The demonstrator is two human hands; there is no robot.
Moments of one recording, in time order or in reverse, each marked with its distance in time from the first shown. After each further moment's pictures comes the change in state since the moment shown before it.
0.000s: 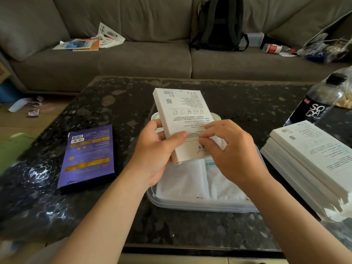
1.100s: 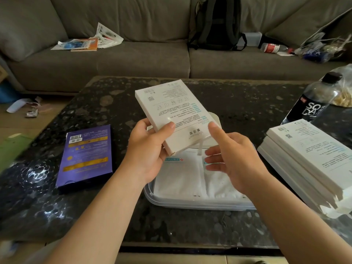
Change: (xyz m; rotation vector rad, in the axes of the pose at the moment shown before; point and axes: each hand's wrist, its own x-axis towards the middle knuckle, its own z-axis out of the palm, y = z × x) left_hand 0.003 0.004 -0.003 -0.227 0.086 -0.025; right_hand 0.000 -0.025 -0.010 0.535 -0.055 0.824
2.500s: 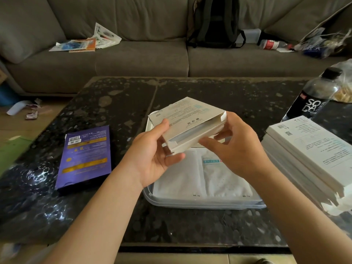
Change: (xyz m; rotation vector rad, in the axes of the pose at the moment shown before) left_hand -0.006 0.005 -0.001 -0.132 -0.172 -0.349; right_hand 0.023 0.012 -0.020 -0.518 0.027 -0.558
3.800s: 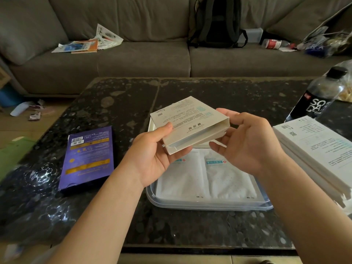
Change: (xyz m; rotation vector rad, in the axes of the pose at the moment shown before) left_hand 0.005 0.002 -0.007 -0.027 -0.048 0.073; right_hand 0.013 -0.016 -0.014 1.115 -0.191 0.521
